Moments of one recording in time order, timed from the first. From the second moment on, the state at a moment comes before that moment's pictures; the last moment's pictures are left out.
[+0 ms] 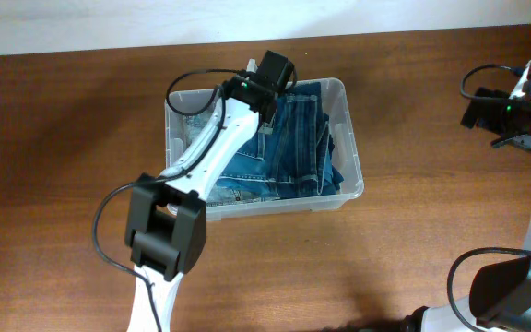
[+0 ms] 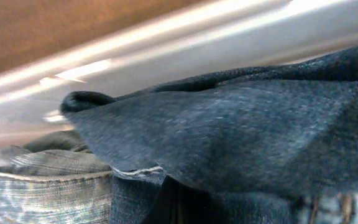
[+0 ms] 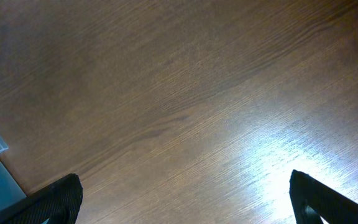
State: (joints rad) left arm -0.54 2.26 2.00 -0.97 -0.38 -0.24; right arm -0.38 1.67 1.76 -1.26 0.09 0.16
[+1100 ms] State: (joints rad) left arm -0.68 2.13 2.03 -0.83 -0.10 -0.31; right arm -0.38 1.67 1.76 -1.26 0.09 0.16
